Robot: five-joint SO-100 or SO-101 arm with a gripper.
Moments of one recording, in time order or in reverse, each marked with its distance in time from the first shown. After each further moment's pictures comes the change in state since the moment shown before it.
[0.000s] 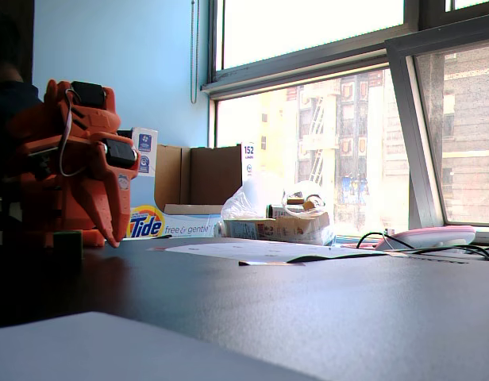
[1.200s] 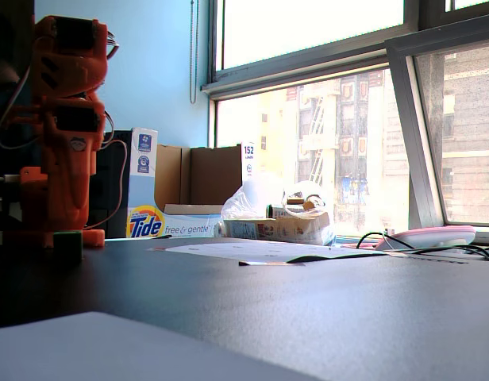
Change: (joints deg) arm 18.1 -58.2 -38.9 3.0 11.1
